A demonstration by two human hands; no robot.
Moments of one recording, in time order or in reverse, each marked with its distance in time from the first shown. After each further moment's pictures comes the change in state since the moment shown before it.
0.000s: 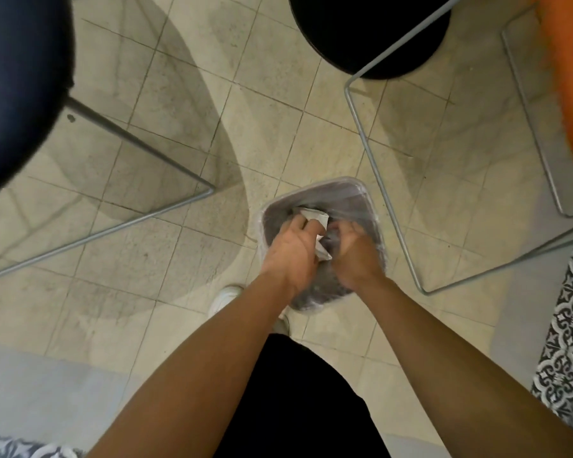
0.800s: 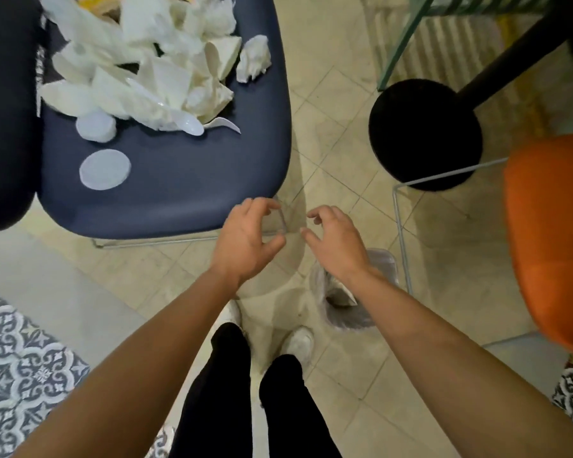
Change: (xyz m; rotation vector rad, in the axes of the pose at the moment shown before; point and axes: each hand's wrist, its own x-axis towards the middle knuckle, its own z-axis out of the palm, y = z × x) left_hand -0.195 -0.035 -0.220 -0.195 0.643 -0.126; right_hand -0.123 -0.235 -0.098 -0.084 0.068 -0.517
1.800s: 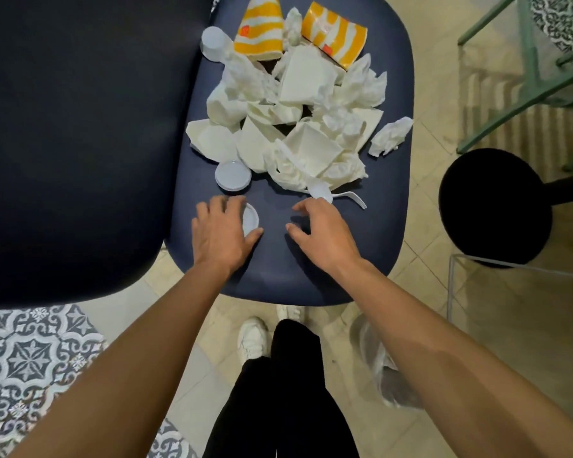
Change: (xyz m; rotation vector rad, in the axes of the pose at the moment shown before) left_hand 0.065 -0.175 -0.153 0.329 0.121 -0.438; right_hand 0.131 -0.211 0.072 -0.060 -0.196 -0.219
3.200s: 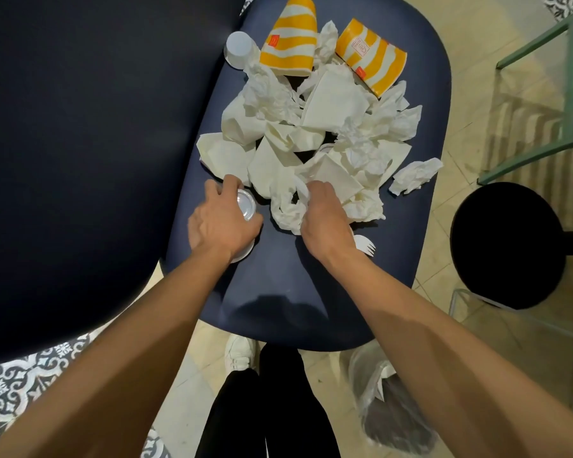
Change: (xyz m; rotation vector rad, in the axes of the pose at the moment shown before) left_hand 0.065 0.005 -0.007 -0.144 0.052 -0.248; right_hand 0.086 -0.016 -0.009 -0.136 0.022 -0.065
